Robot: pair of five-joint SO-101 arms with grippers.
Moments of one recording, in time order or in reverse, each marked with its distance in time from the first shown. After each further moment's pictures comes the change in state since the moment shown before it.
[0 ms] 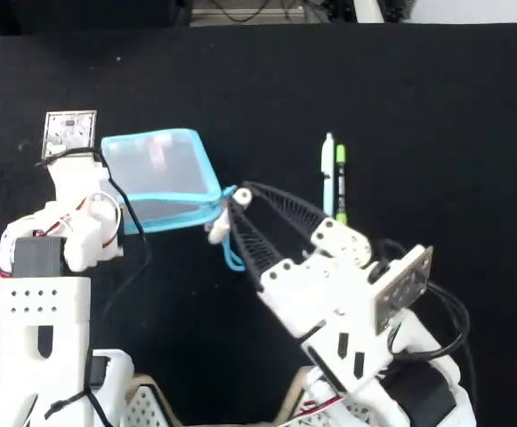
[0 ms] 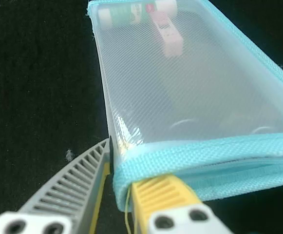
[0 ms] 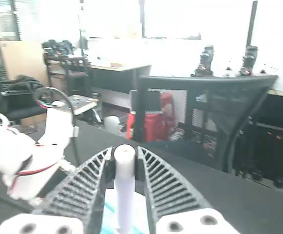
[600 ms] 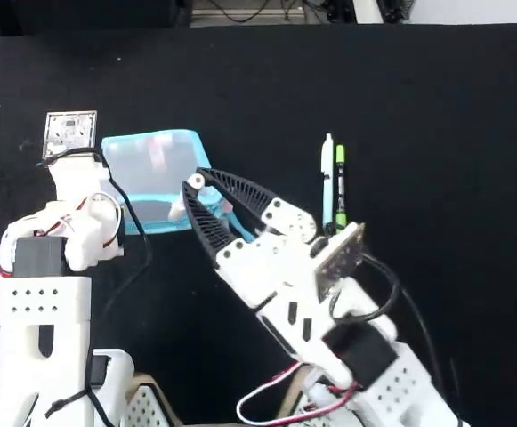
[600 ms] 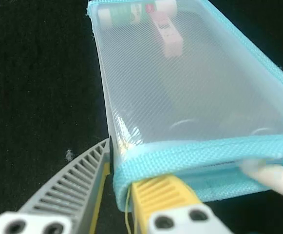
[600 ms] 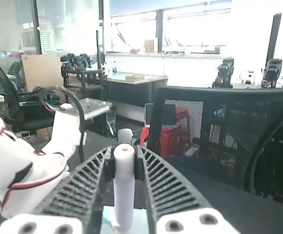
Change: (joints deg) left arm 0.0 0.0 0.0 0.0 0.0; right arm -2.9 8.5 15.6 -29.0 0.0
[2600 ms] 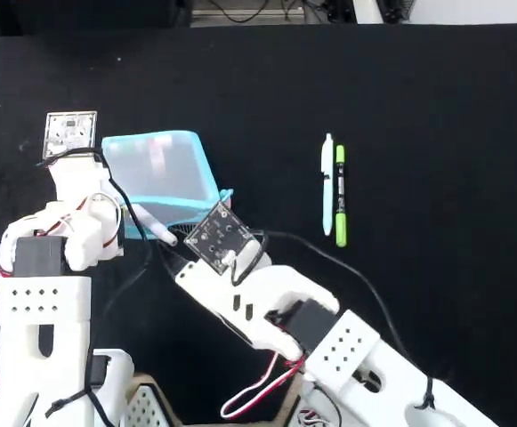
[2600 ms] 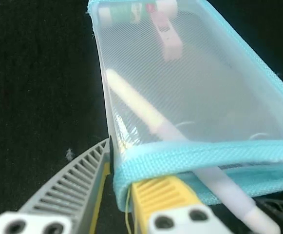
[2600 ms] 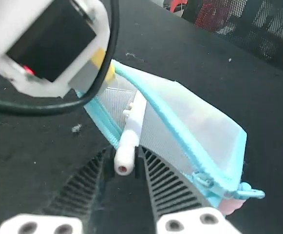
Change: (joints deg) left arm 0.0 0.0 0.0 0.0 0.0; right arm -6.7 22.4 2.9 8.4 5.9
